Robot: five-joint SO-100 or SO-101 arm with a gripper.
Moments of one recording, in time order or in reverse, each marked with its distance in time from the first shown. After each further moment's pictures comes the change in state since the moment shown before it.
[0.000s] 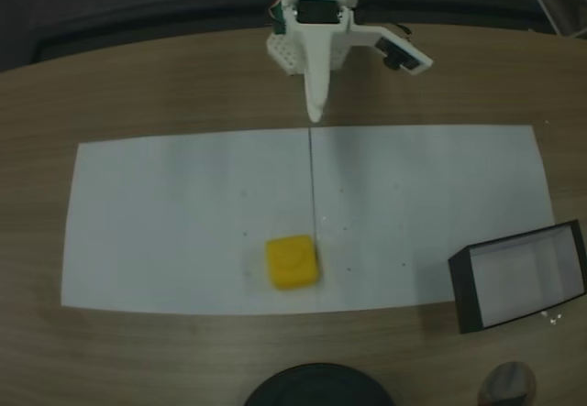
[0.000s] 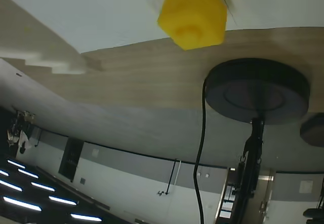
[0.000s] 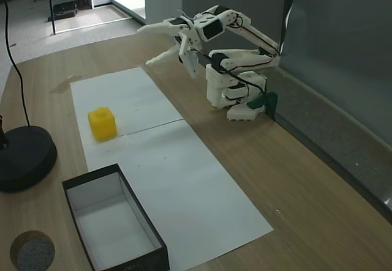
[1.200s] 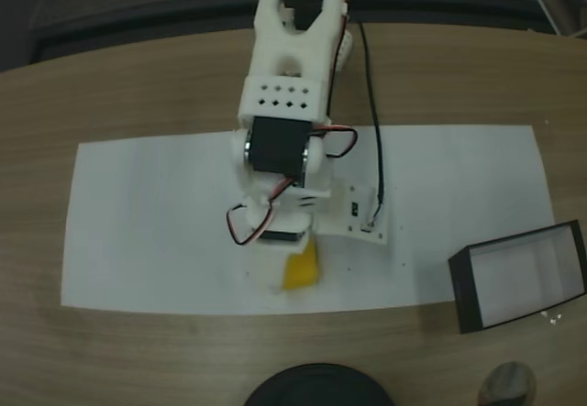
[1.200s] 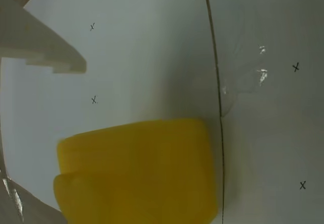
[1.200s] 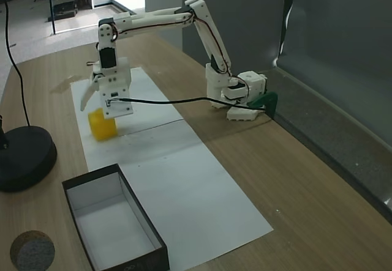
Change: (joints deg) arm 5.4 -114.9 -81.2 30.3 -1.3
